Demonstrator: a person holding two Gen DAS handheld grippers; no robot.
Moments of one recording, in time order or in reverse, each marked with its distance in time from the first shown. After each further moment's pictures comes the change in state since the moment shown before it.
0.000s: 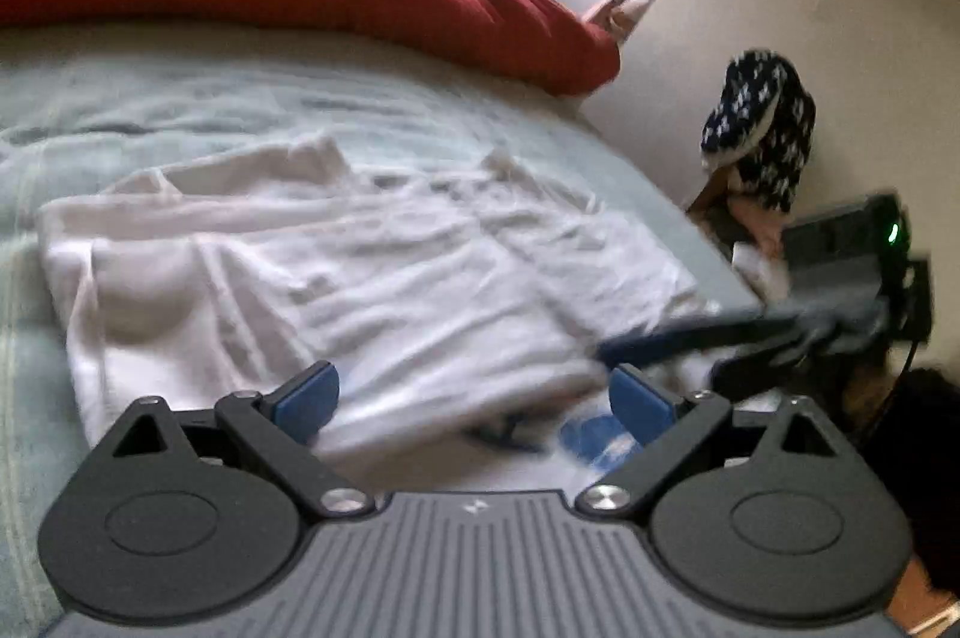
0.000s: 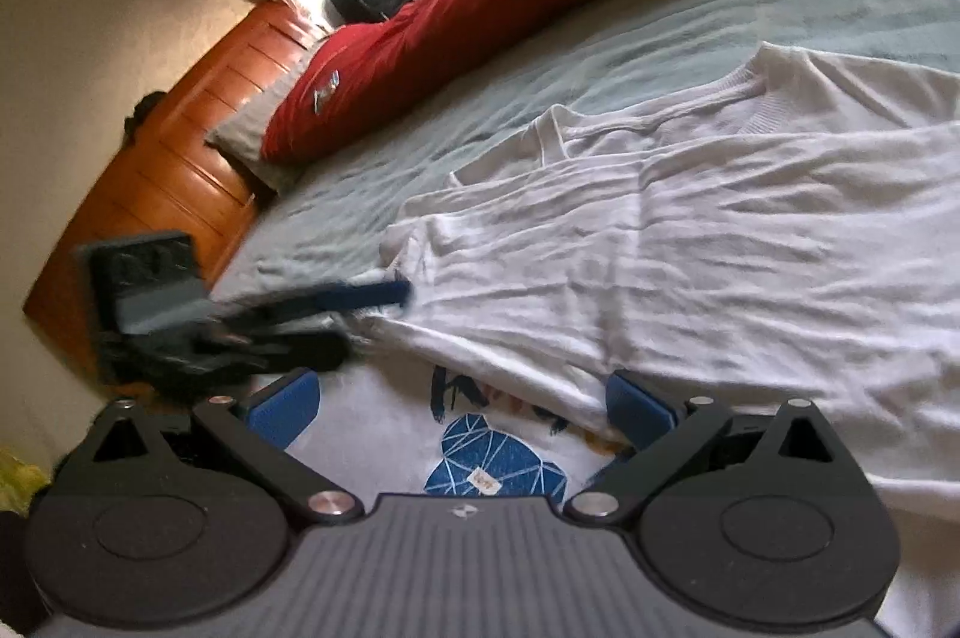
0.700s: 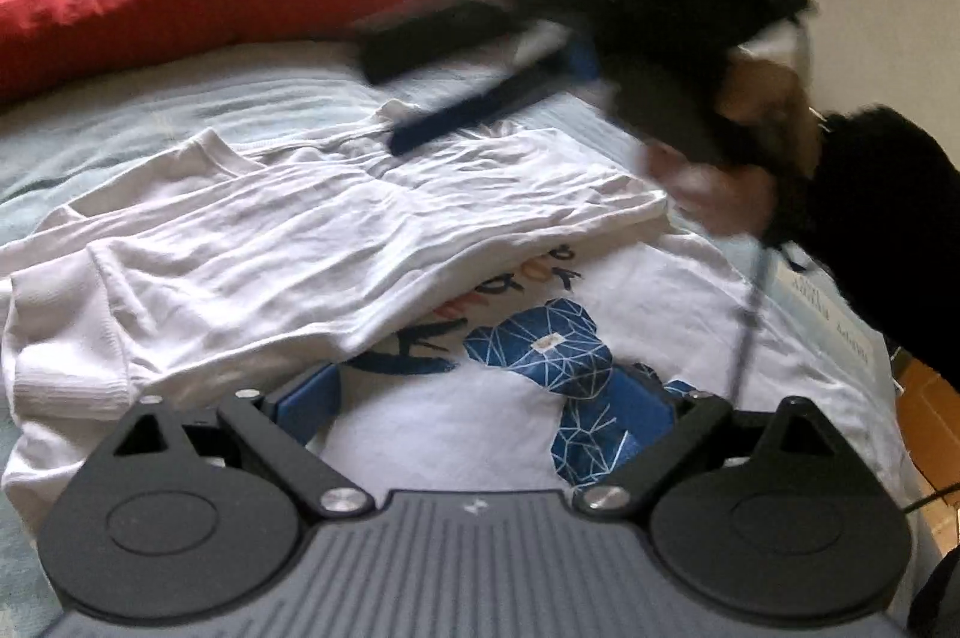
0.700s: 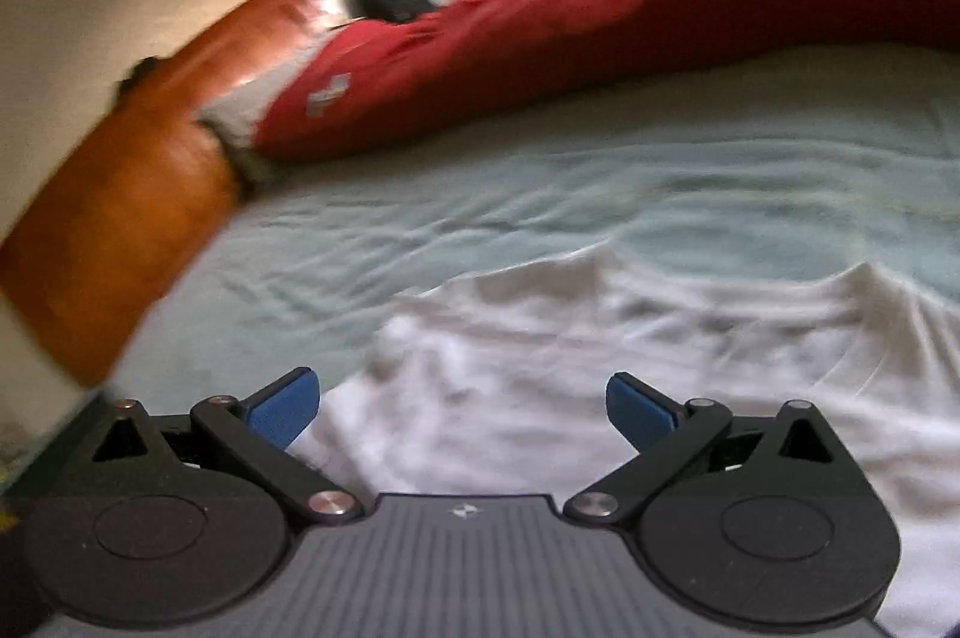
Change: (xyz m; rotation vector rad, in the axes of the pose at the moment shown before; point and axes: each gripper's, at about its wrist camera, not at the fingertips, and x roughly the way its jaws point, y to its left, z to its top) left arm -0.003 -0.053 -0.035 0.247 0.053 0.004; right arm 0.039 0.033 0.072 -0.136 0.031 -0.037
